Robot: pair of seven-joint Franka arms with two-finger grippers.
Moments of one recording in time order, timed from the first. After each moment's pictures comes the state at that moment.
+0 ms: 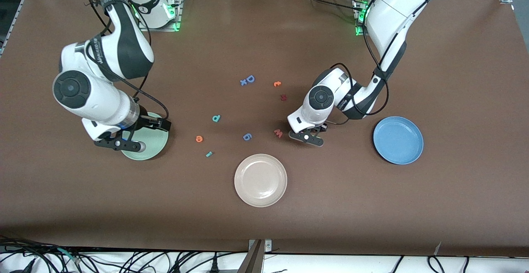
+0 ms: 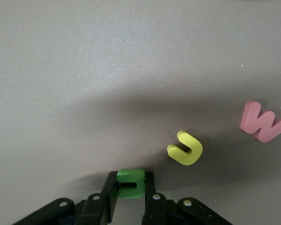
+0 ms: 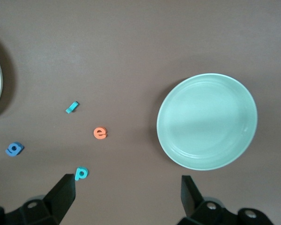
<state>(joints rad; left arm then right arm) -0.28 0.72 -0.31 -1.74 0.26 2.35 -0.42 0.24 0.42 0.04 -1.56 0.01 1.90 0.43</state>
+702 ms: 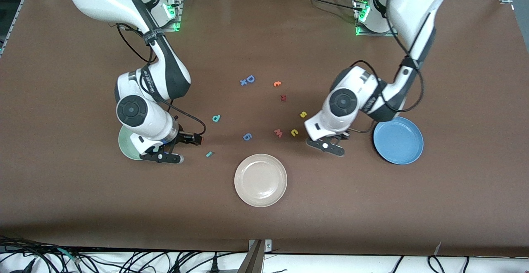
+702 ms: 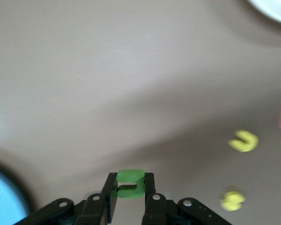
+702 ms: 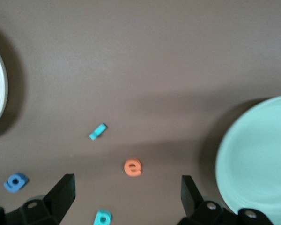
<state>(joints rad) -0.16 0.61 -0.31 -1.63 0.27 2.09 -0.20 0.33 0.61 0.04 -1.56 0.01 2.16 0.46</state>
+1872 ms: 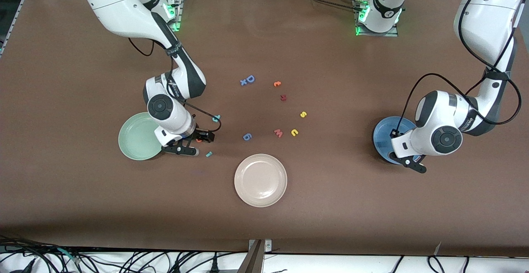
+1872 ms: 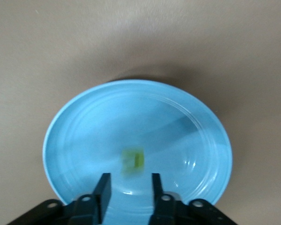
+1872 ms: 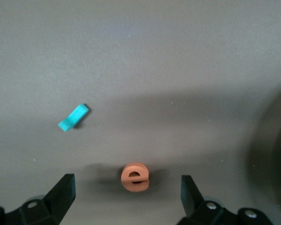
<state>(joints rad) 0.21 0.65 -0.30 -1.67 0.35 2.00 0.20 0.37 0.65 0.04 -1.79 0.01 2.46 0.53</state>
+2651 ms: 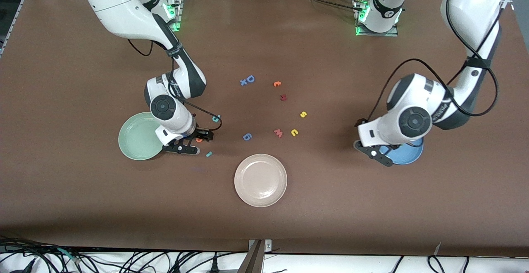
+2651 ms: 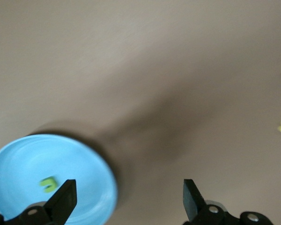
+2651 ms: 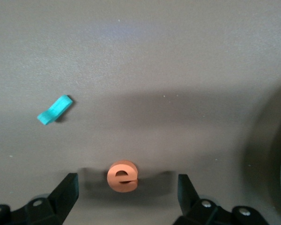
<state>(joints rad) 0.21 0.59 -0.60 -1.63 0.35 1.91 0.03 0.37 0.66 0.04 -1.80 -0.02 2.46 0.53</state>
